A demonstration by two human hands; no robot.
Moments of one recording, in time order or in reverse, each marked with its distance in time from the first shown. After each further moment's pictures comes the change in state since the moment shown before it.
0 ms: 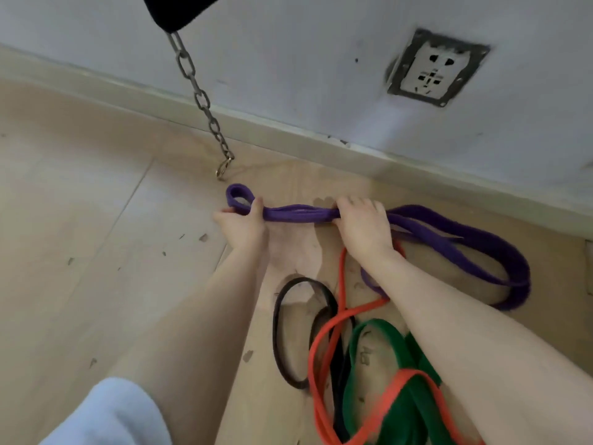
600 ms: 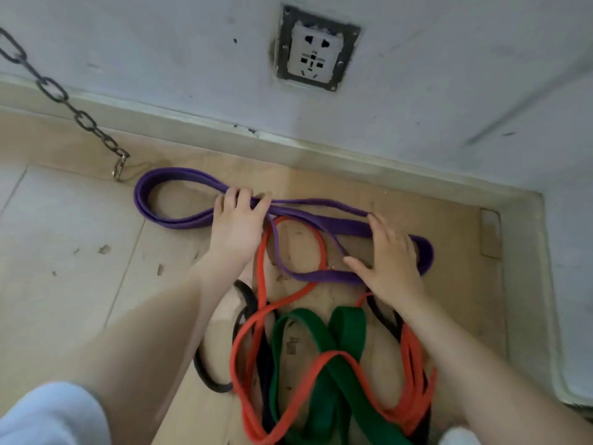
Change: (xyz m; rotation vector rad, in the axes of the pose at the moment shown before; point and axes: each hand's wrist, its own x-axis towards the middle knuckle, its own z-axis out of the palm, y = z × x) left_hand -0.039 -0.040 0.068 1.356 -0.482 1.168; right_hand -0.111 0.128 -0.019 0.171 -0.121 0.300
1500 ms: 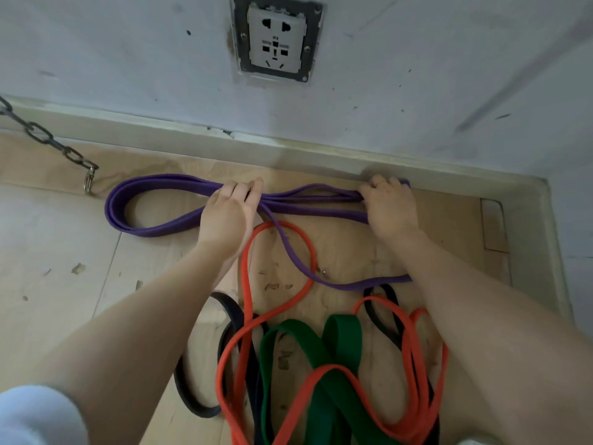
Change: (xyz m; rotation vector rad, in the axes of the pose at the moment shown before) left_hand 0.024 0.008 -0.003 0.131 -0.053 0.101; right_hand 0.089 0.022 -0.014 -0.313 0.082 -0.026
